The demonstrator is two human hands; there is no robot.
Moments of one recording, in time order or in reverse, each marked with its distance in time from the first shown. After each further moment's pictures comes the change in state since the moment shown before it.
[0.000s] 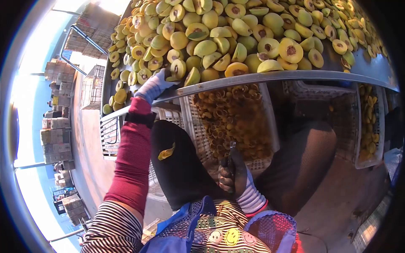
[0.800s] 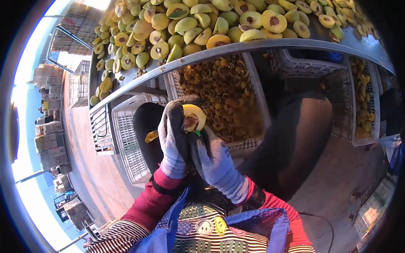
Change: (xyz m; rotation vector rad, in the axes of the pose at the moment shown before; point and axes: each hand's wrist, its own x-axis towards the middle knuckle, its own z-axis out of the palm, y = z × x) left_hand -0.211 0.180 0.058 -1.448 0.303 -0.033; right_hand -0.008 0.038 0.033 -2.157 0.222 -1.478
